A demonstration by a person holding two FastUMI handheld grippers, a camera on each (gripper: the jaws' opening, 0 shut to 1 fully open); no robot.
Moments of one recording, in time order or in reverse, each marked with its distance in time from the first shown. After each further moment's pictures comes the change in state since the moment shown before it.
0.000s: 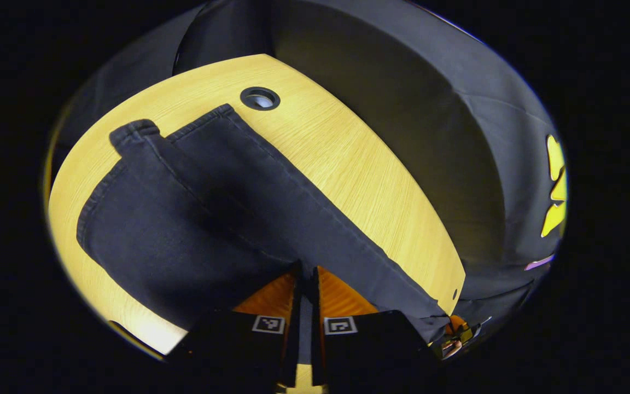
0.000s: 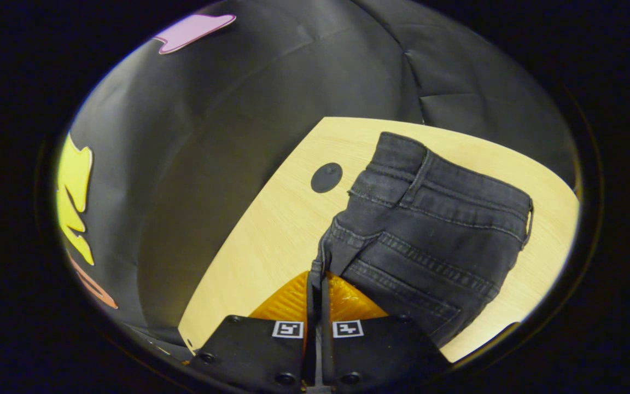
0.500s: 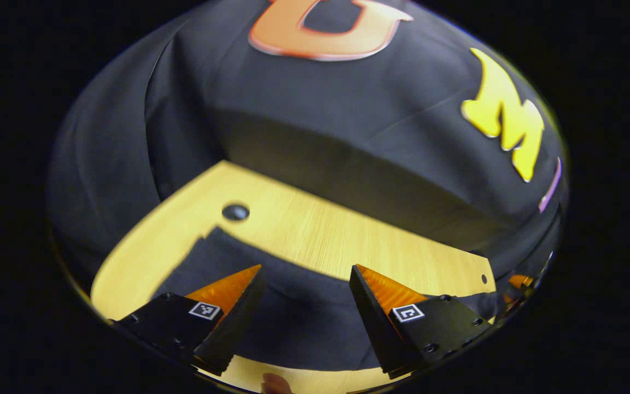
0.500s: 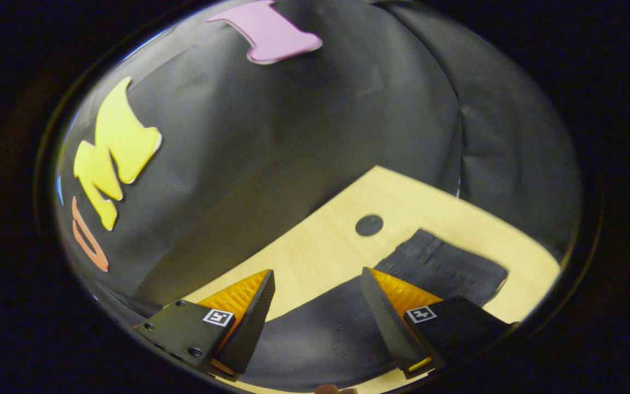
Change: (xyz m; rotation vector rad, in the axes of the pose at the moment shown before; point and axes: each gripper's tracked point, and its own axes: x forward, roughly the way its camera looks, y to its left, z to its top) left arm -0.131 -0.070 0.091 0.472 -0.542 -0.012; right arm -0.074 0.038 0.054 -0.335 -0.223 0.099
